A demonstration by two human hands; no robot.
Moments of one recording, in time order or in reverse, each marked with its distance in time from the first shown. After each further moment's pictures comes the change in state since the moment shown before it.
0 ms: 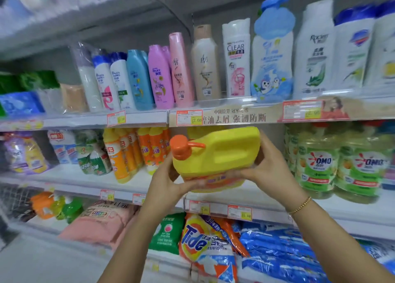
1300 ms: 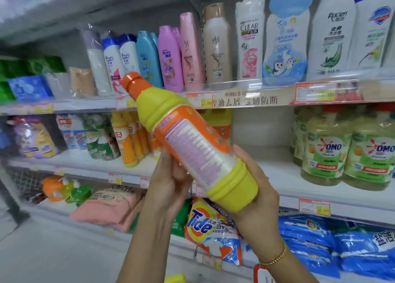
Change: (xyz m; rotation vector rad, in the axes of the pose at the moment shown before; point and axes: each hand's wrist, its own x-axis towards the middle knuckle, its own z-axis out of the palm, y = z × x) left_hand -0.029 0.017 0.007 -0.952 0.064 -0.160; right_hand -0.082 -0.004 0.084 -0.023 0.305 -0.229
